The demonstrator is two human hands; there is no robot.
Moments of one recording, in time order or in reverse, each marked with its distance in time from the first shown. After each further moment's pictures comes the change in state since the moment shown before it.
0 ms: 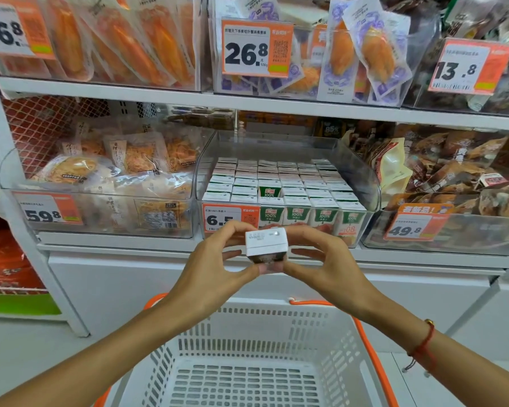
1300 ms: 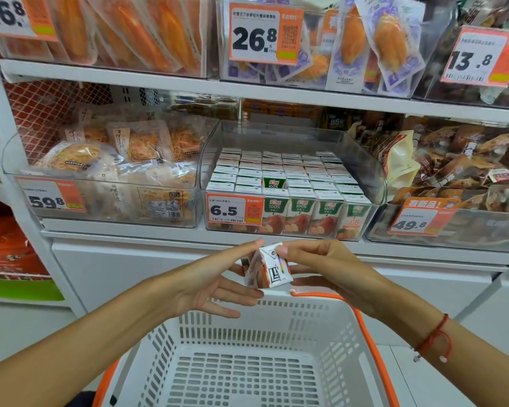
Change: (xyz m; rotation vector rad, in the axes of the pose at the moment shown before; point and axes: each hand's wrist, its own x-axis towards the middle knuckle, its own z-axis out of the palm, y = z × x) left_hand 0.006 -0.009 -0.013 -0.349 -0.437 -0.880; right_hand 0.000 -0.011 0.000 0.421 -0.218 0.595
